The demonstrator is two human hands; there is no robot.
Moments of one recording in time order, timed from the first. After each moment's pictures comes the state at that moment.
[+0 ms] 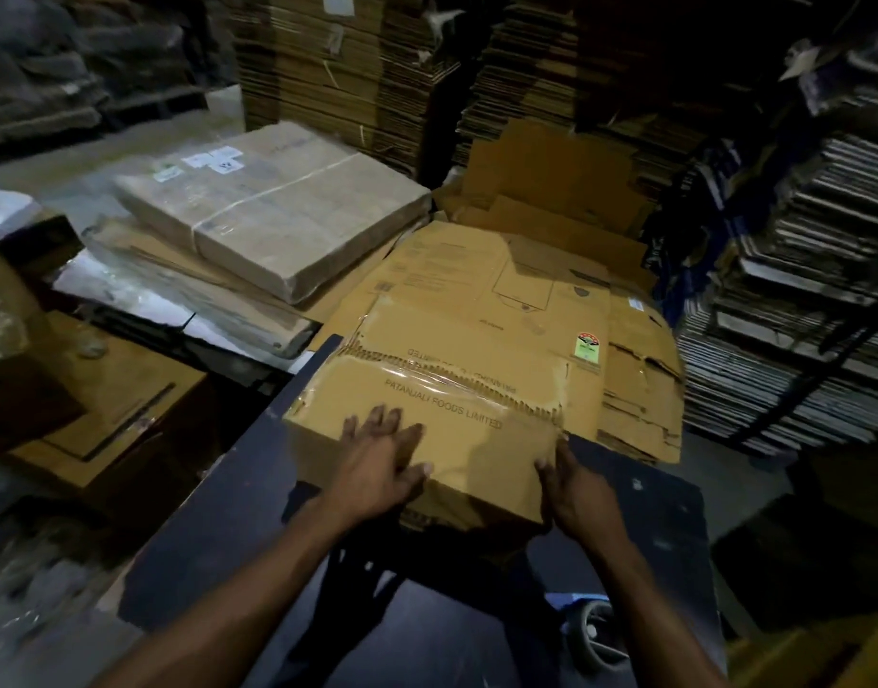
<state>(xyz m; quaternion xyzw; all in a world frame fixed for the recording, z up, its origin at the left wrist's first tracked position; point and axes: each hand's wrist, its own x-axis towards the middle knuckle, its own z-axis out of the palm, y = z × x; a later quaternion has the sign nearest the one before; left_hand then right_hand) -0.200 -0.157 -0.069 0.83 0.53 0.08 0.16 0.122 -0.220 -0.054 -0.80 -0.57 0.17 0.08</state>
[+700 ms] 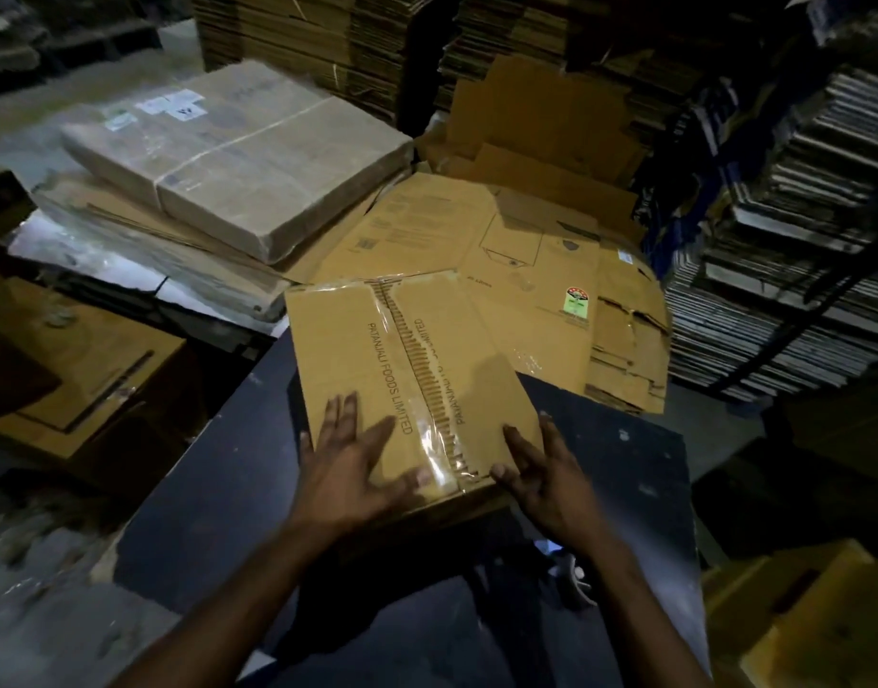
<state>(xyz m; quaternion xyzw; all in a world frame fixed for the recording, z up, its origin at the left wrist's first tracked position) -0.215 -0.216 -0.084 0.77 0.59 0.12 0.20 0.101 -0.272 -0.060 -0.74 -0.64 0.19 0.12</state>
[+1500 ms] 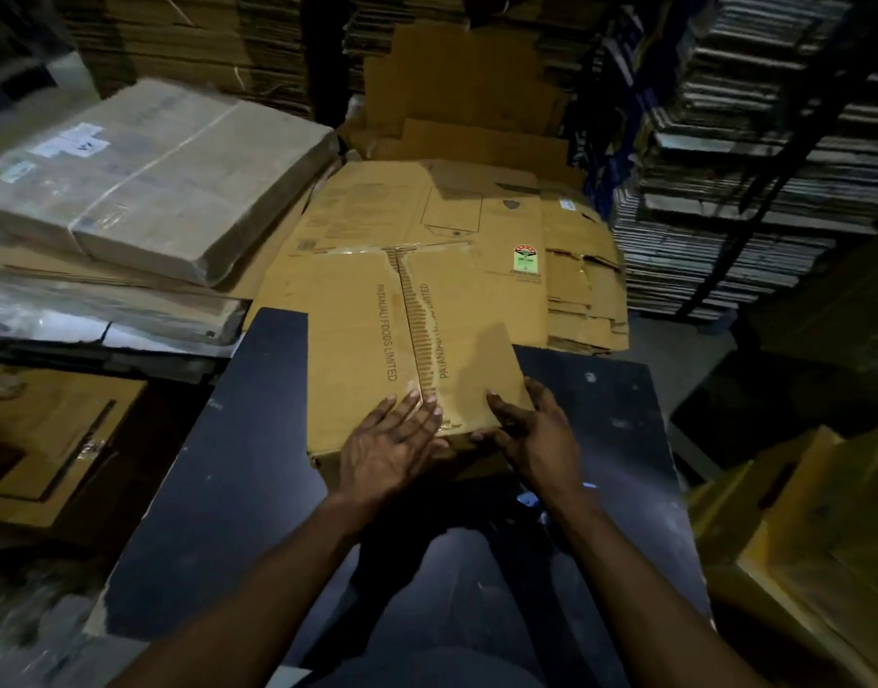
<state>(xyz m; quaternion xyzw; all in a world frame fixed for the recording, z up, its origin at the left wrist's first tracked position) -0.123 -0.188 -0.147 0.91 0.33 0.25 -0.08 0.125 -0.282 -0.089 -0.78 -0.57 0.13 0.23</state>
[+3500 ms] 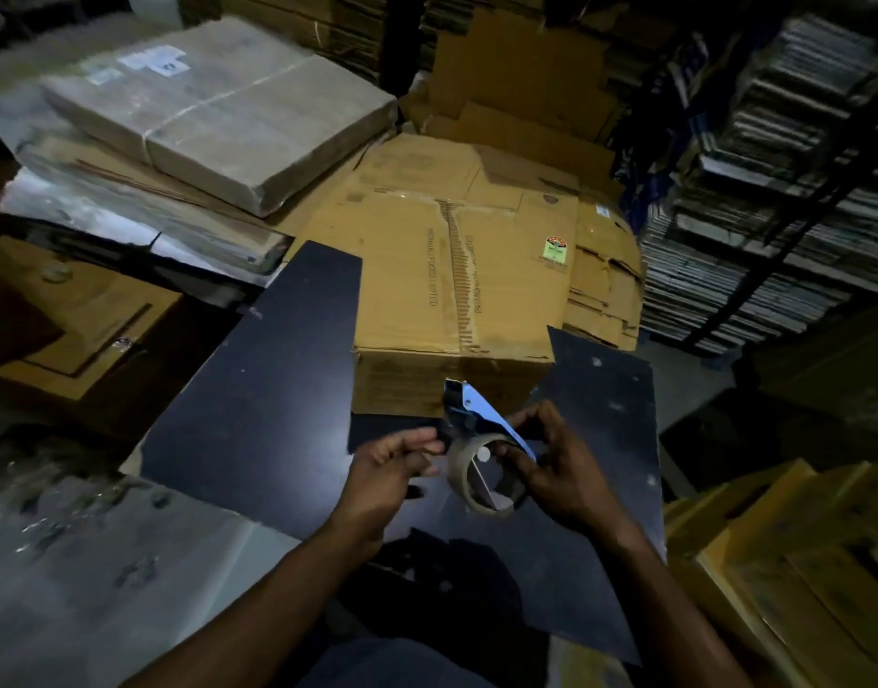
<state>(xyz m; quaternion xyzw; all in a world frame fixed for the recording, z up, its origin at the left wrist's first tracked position) -0.169 -0.379 -0.078 0.35 0.50 0.36 0.71 0.065 -0.421 -0.001 -0.65 -0.62 0.31 0.32</state>
